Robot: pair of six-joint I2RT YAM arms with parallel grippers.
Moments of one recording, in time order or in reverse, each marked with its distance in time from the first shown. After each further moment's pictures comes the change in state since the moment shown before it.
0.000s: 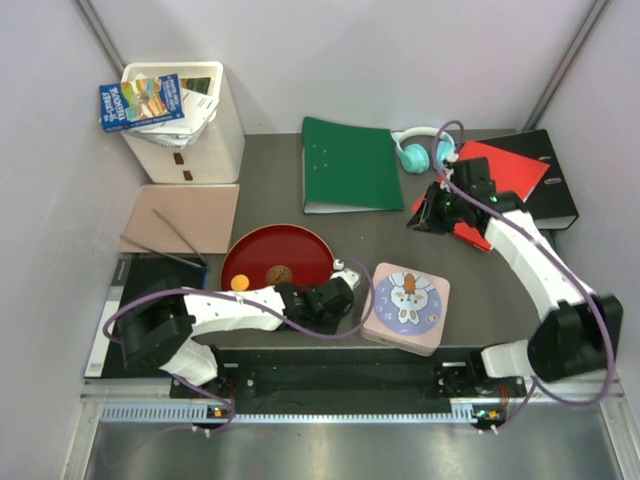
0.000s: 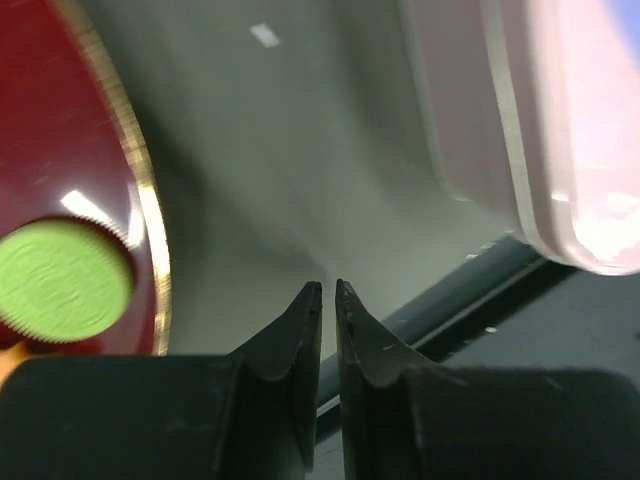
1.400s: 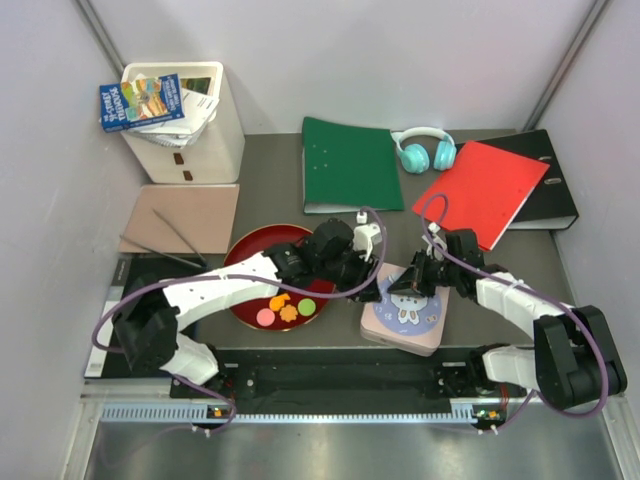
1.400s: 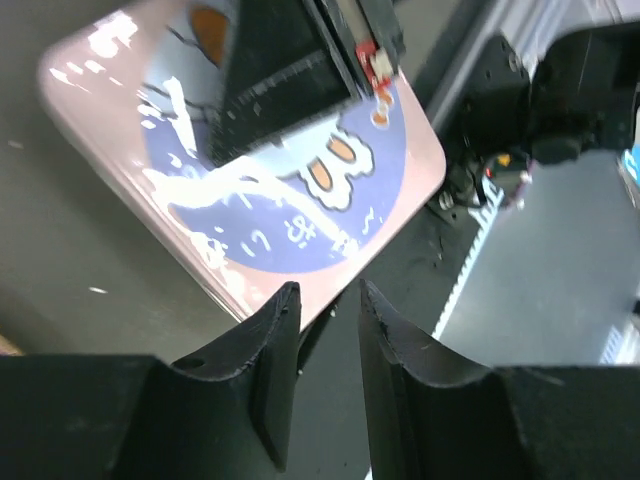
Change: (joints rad) left arm 0.177 -0.016 0.306 0.056 0.440 0.127; right arm 0.016 -0.225 -0.742 0.648 -0.476 0.188
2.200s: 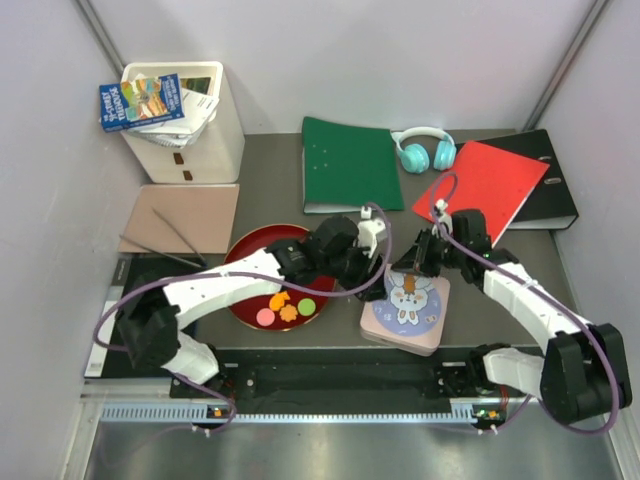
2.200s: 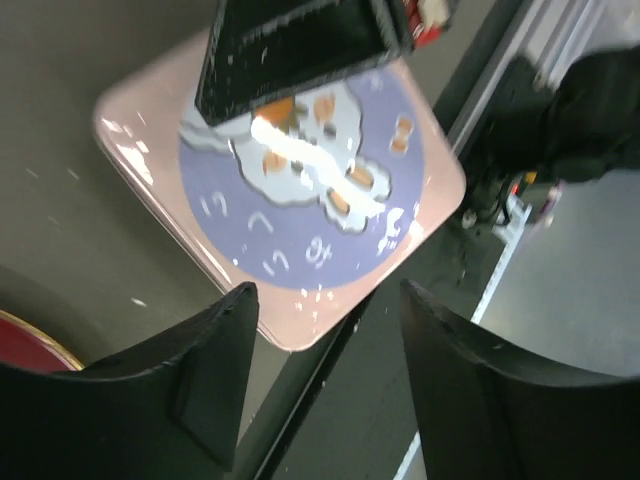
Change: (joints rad) left arm -0.013 0.048 0.035 -0.042 -0.010 0.061; right arm 0.001 -0.072 0.166 -0.149 0.104 -0.030
